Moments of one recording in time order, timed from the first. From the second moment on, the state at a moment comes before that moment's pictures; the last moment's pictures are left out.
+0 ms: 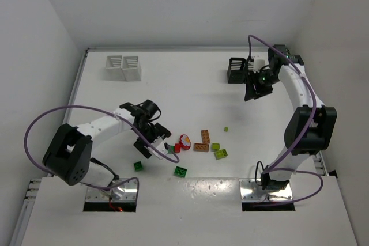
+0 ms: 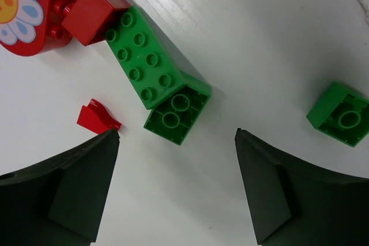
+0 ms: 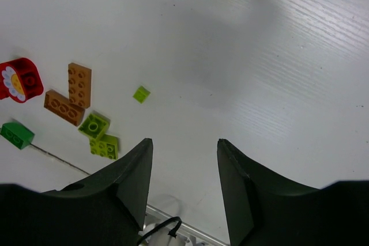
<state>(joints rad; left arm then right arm) -0.54 1.41 0.83 -0.89 0.45 1.77 -0.05 1.71 1.48 -1.06 -0.37 -0.31</state>
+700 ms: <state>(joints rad) -0.56 1.56 0.86 -0.83 0.42 1.79 -0.05 1.72 1.46 -1.04 -0.37 -0.33</state>
